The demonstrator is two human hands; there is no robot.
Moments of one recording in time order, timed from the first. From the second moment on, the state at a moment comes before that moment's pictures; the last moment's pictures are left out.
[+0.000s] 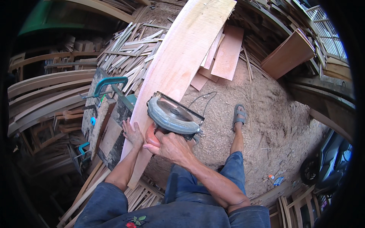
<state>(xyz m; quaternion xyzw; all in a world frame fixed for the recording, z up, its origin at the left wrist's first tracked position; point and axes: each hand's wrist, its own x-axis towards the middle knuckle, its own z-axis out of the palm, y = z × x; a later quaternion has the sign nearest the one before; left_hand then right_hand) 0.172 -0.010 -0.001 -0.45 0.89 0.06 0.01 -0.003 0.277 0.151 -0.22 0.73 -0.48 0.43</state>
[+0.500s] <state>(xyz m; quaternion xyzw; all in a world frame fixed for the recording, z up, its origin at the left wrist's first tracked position) 0.172 -0.012 -0.001 -0.45 0.89 0.05 0.04 -0.012 0.250 0.152 -0.24 0.74 -0.48 0.41</state>
